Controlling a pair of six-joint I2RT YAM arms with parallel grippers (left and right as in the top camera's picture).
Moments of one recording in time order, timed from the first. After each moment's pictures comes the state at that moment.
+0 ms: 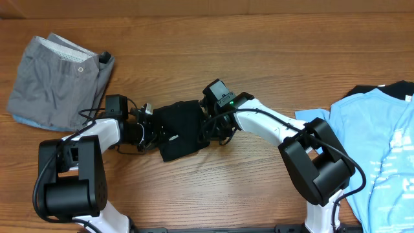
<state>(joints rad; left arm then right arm) 0.07 1.83 0.81 -0.42 0.80 -0.34 0.63 2.03 1.30 -0.61 -0.43 0.49</state>
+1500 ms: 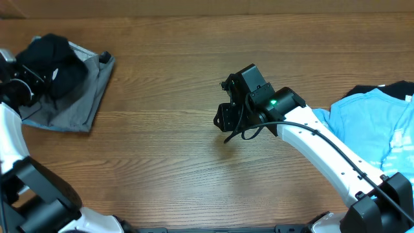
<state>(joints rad) 0.67 1.80 1.43 -0.49 0.63 -0.39 0.56 1.61 1.30 -0.83 -0.34 0.45</state>
